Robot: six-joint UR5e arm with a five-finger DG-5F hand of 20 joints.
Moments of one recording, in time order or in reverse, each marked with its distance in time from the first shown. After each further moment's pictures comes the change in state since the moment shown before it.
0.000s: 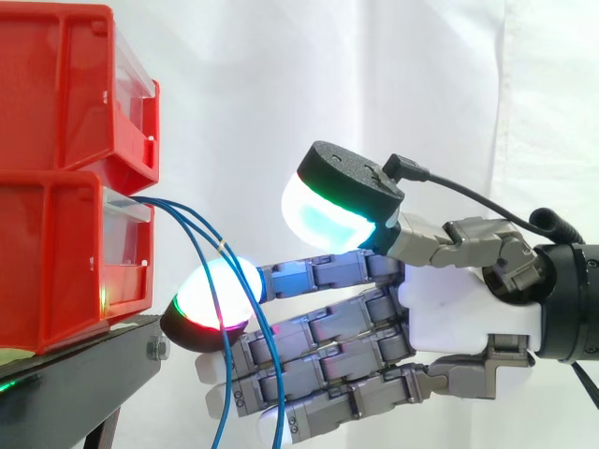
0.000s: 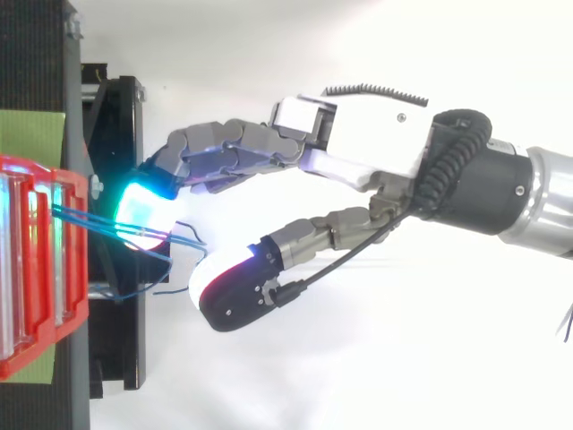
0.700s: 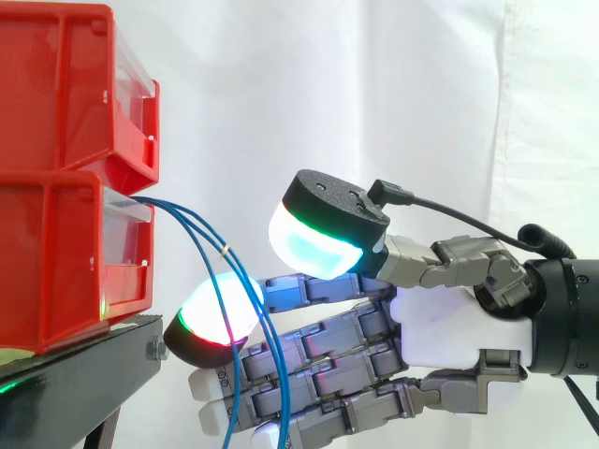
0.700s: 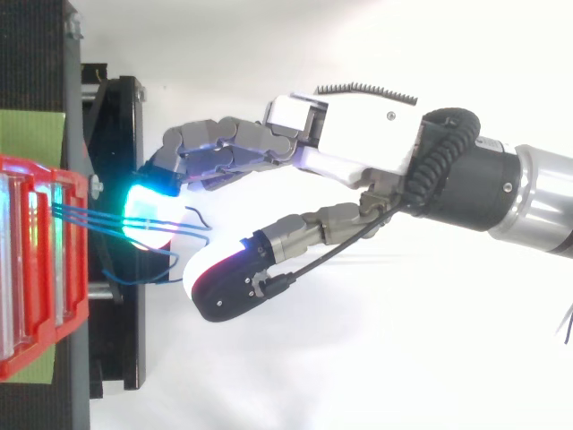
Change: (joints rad) arm -0.004 -0.018 0.012 0.000 -0.003 0.002
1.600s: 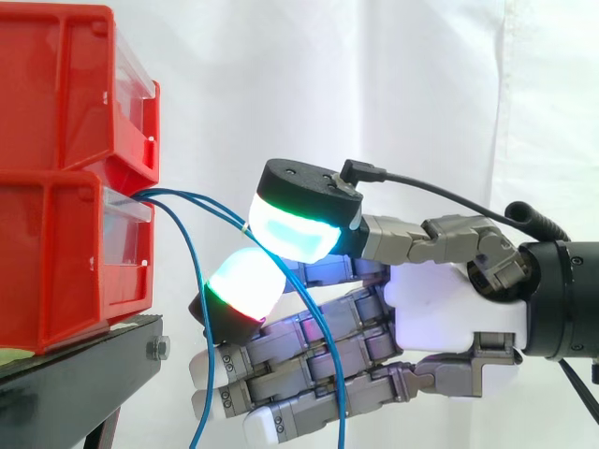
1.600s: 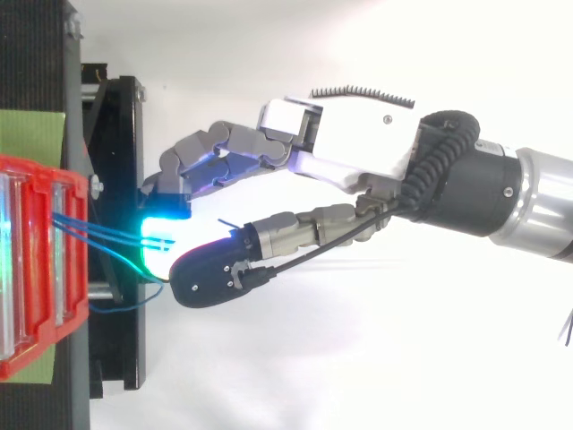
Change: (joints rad) arm 0.003 0.001 0.032 -0.040 0.001 0.001
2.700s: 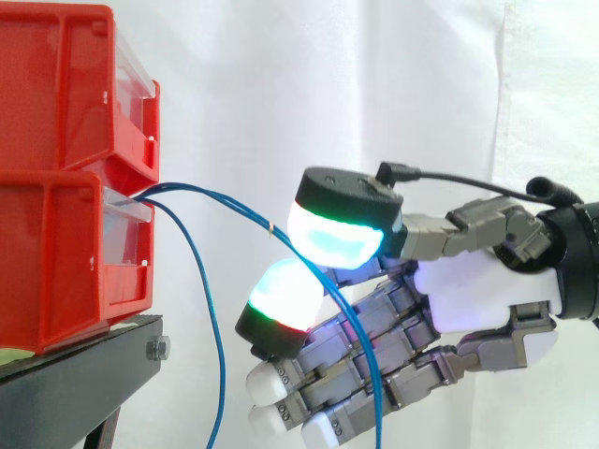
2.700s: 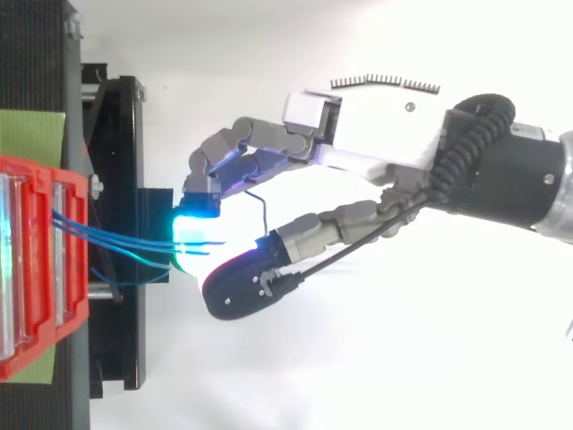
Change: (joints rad) arm -0.010 0.044 0.046 -0.256 -0.030 0.005
